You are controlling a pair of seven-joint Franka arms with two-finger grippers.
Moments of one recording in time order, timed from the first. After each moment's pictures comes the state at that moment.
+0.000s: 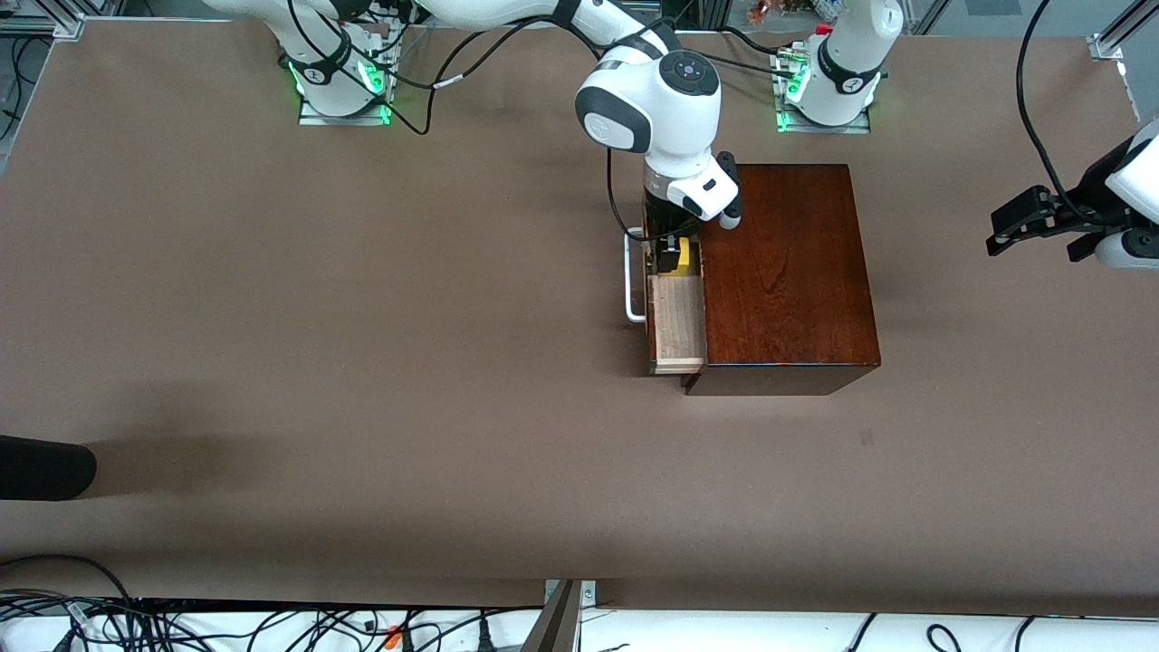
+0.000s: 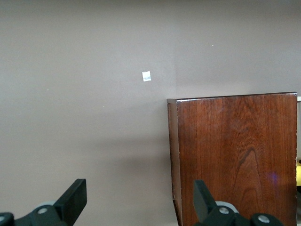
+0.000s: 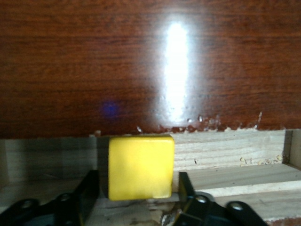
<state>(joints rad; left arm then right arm) 0.01 0.04 0.00 -1.57 -0.02 1.62 0.04 0.96 0.86 0.09 -1.06 -0.24 2.03 -0.47</state>
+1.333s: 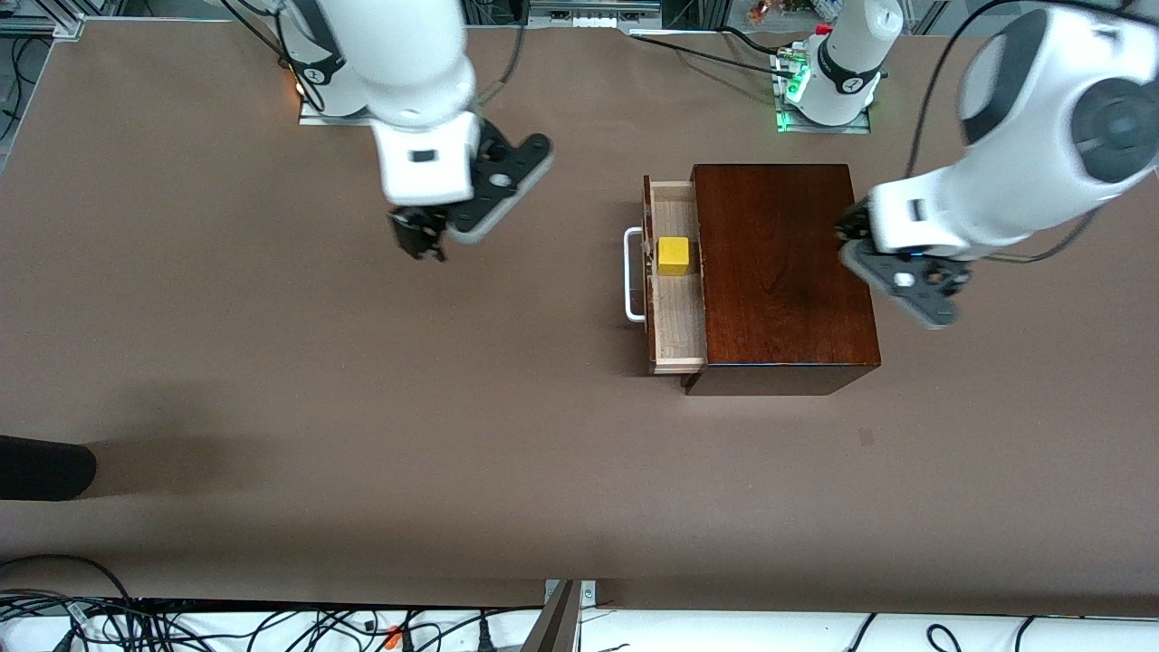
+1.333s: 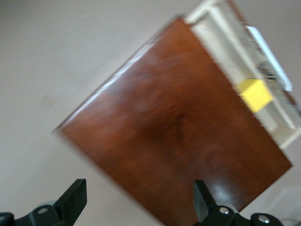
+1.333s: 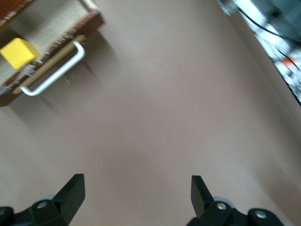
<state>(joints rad) -0.23 0.21 -0.06 -1.57 -0.08 1.61 0.49 0.70 0.43 -0.12 -0.98 -0.03 1.46 -0.27</state>
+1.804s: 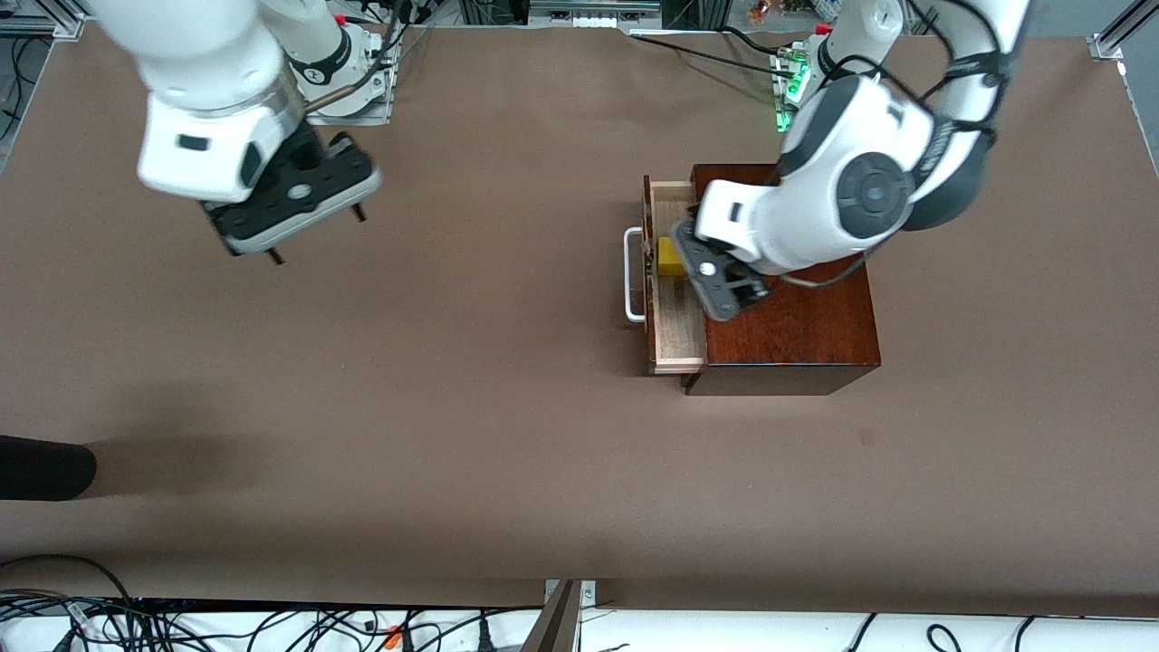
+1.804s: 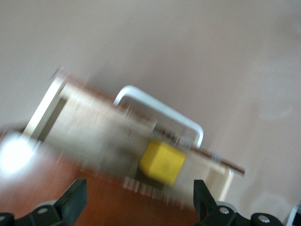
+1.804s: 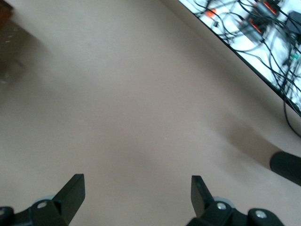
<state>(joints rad) -0.35 0.37 -0.18 -1.56 -0.28 1.82 0.67 0.69 0.35 -0.34 -1.05 -0.03 1.45 -0.26</state>
